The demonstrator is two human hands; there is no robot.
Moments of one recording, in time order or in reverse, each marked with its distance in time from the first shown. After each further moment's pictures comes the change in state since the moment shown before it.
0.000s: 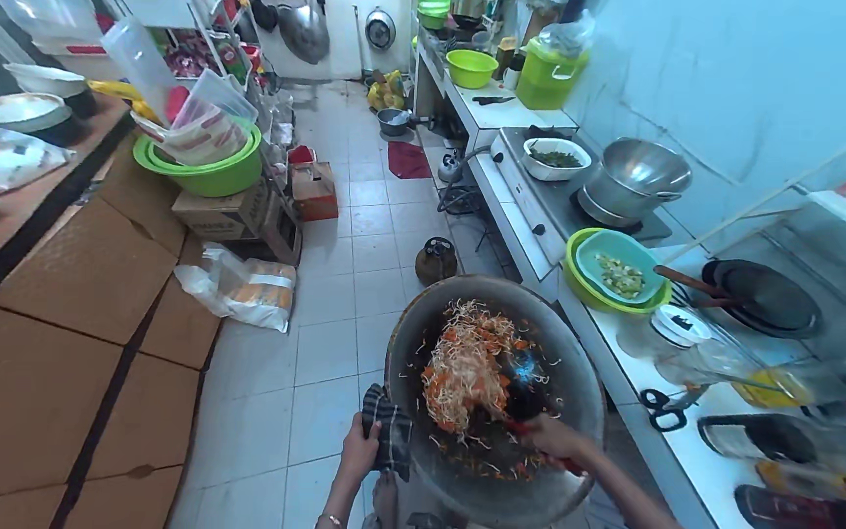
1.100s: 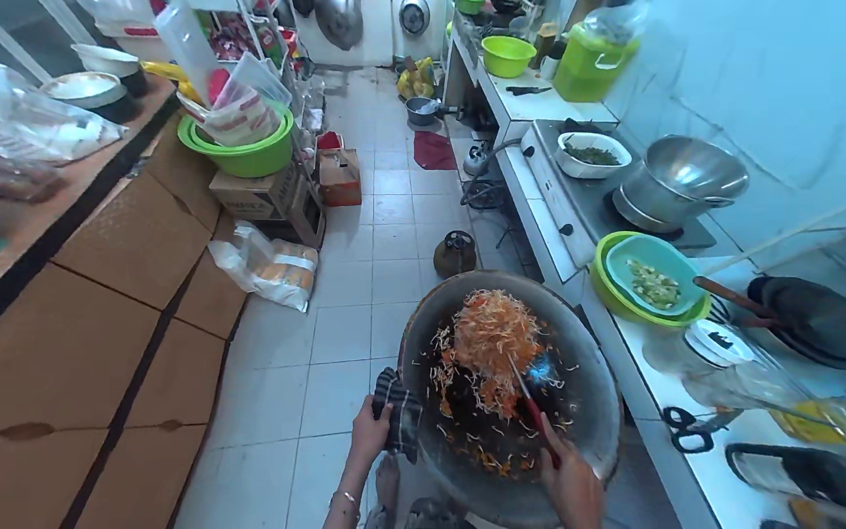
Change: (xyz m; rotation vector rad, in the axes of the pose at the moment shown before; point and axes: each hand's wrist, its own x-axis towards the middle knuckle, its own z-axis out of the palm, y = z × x) left_hand -0.004 0.011 0.004 -0.029 0.107 -0.004; right_hand -0.018 0.015 0.082 -0.127 0.870 -0.124
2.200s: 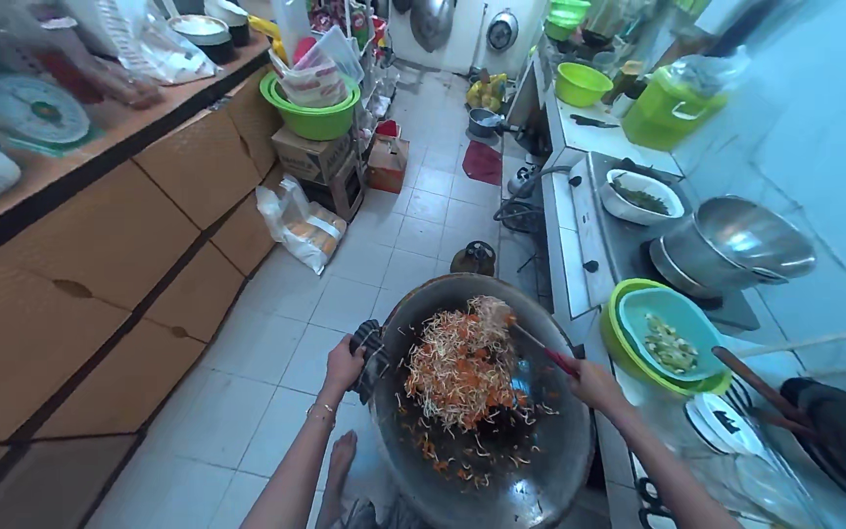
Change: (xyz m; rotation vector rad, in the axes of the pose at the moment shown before) left_hand 0.011 0.039 0.009 0.121 0.227 -0.014; right_hand 0.250 0.020 -0.134 -0.462 -0.372 -0.356
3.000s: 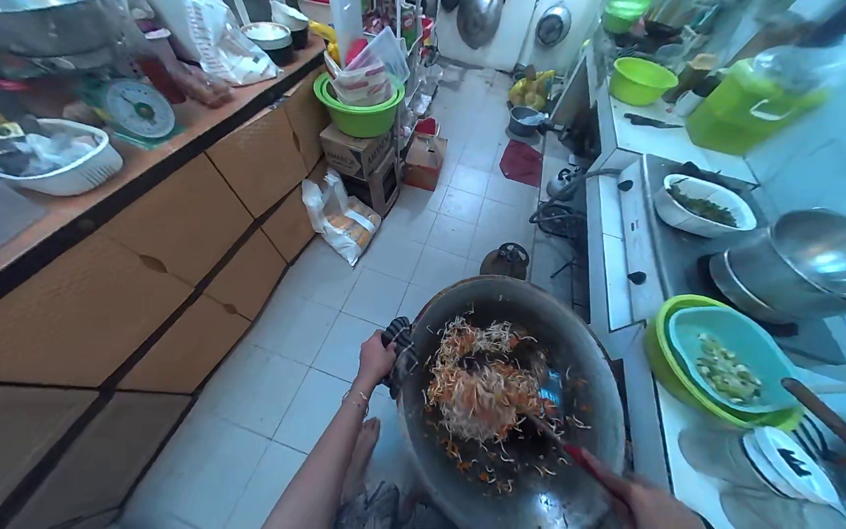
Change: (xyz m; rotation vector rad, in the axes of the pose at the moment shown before) left_hand -0.001 -0.008 -0.003 0.015 -0.009 -0.044; right_hand -0.181 -0.041 0.034 -0.124 -0.031 -0.213
